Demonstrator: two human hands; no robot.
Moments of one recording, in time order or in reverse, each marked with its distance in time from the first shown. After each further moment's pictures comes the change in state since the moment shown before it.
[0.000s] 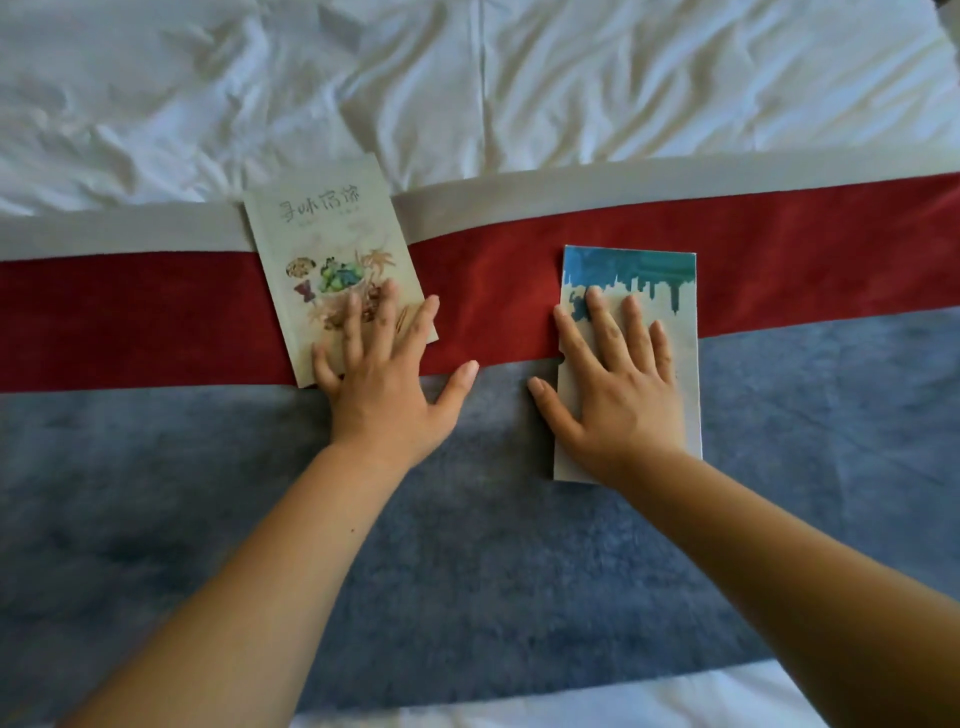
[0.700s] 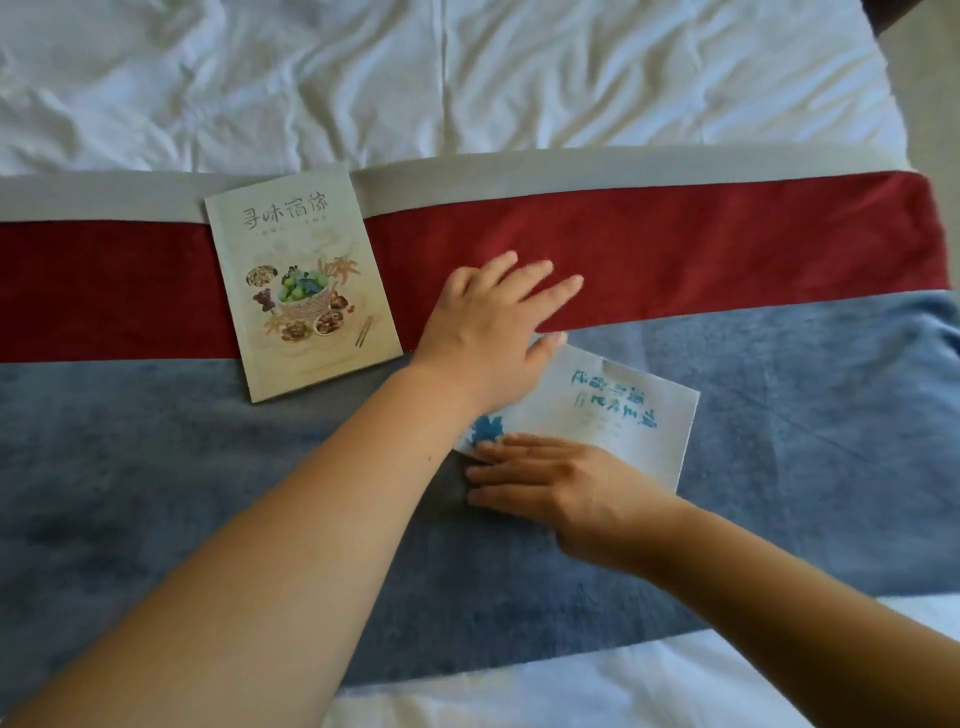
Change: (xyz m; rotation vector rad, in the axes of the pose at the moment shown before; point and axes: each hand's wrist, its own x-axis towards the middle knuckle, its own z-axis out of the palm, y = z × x) left_hand 0.020 0.113 -0.012 0.052 -0.010 0.542; right_hand -0.068 0.018 -0.015 0.210 -0.242 -0.822
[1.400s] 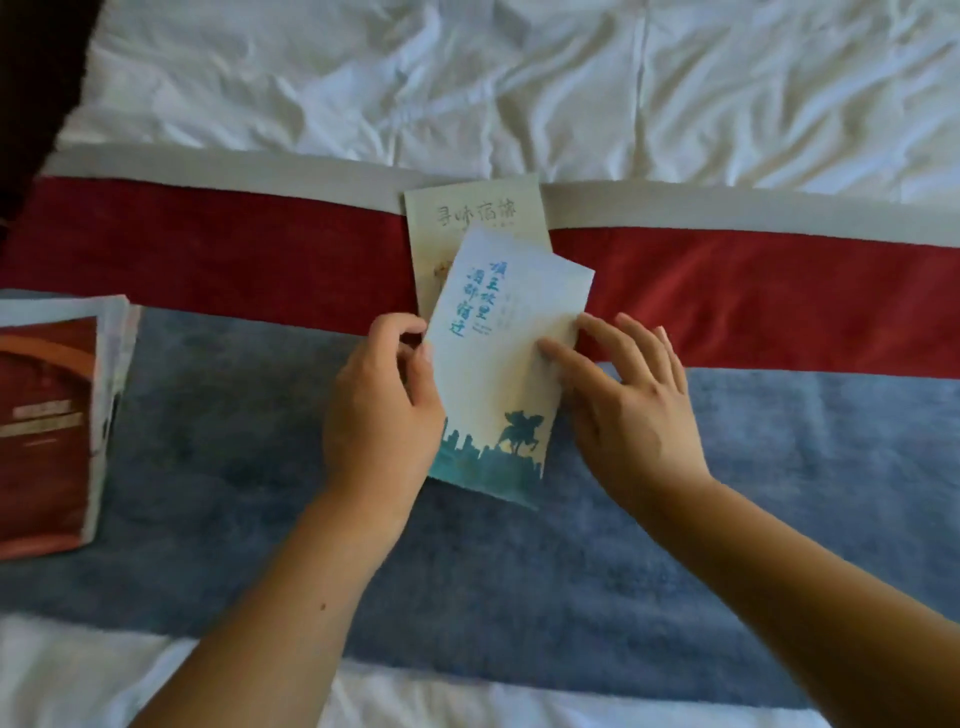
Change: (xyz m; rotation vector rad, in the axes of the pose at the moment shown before) left_hand -0.172 -0.112 -0.037 -0.475 0.517 -0.741; right_hand 0.127 -0.034 0.005 -0.184 0.475 0.465
